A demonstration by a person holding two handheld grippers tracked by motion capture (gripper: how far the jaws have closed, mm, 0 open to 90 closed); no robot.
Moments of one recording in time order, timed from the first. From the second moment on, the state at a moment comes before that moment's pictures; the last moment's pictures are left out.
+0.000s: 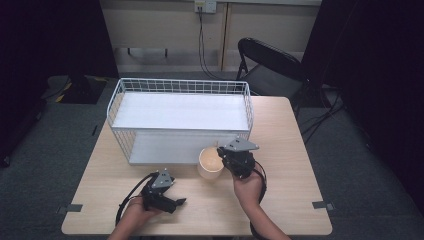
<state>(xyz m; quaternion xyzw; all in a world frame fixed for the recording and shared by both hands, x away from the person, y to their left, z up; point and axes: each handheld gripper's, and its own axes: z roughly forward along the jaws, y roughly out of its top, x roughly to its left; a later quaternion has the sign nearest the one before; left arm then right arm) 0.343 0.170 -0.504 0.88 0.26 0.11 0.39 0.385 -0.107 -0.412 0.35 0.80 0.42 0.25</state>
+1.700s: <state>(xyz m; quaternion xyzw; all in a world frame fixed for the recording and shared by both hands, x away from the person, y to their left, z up) 0.343 0.170 -0.504 0.88 0.26 0.11 0.39 0.418 -0.087 -0.421 0.36 0.80 0.39 0.28</state>
